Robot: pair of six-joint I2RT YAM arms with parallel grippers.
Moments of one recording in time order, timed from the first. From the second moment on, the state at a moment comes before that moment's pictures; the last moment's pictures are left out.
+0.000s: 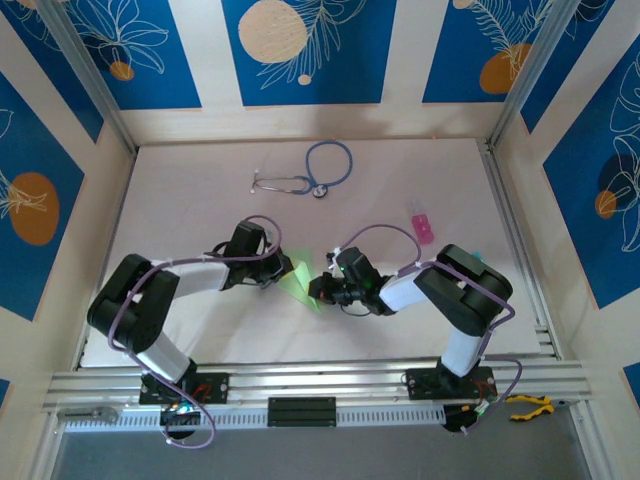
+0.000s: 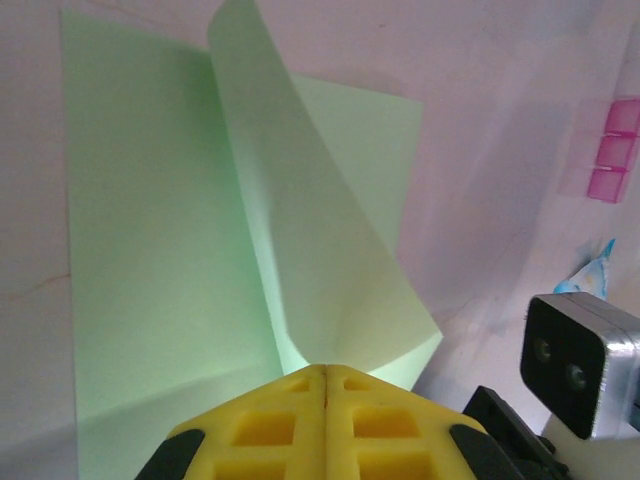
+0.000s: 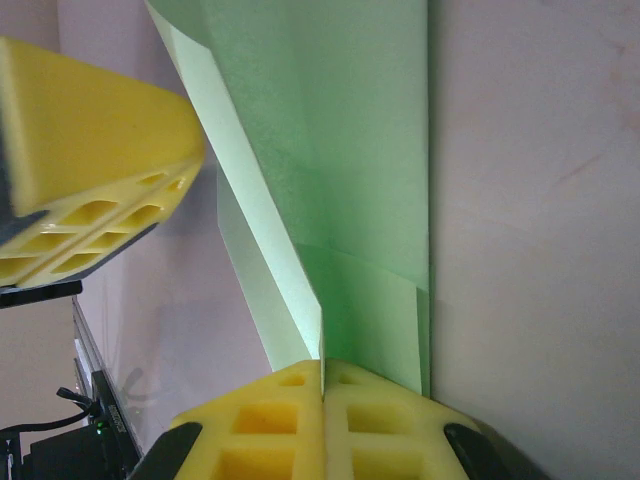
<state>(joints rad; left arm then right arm) -0.50 1.61 0.68 0.07 0.44 -1.00 0.78 1.76 0.56 0.52 -0.38 1.00</state>
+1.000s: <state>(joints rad) -0.50 1.63 0.62 0.10 0.43 -1.05 0.78 1.75 0.55 0.53 -0.37 1.01</state>
